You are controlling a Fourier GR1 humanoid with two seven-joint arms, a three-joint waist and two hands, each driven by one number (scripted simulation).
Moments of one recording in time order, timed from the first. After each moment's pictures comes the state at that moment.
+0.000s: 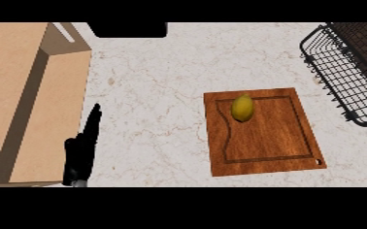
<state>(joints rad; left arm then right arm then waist) 0.08 0.15 -0.14 -1.43 -0.01 0.26 0.02 -0.19 -0.62 -0.46 -2.27 0.81 0.26 1.14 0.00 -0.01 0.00</state>
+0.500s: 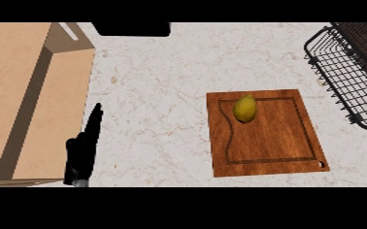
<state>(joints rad) 0.07 0.14 -0.14 -1.43 -0.02 0.25 0.01 -0.43 -0.75 -0.52 -1.96 0.79 0.33 1.09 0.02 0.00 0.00</state>
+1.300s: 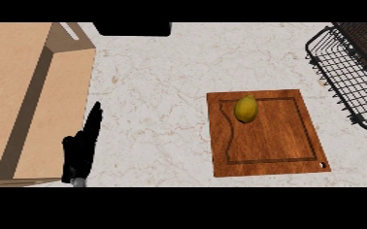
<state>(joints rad) 0.07 0.14 -0.11 -1.43 -0.01 0.21 0.01 -0.67 -0.77 -0.45 -1.29 0.88 0.15 0.89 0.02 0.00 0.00</state>
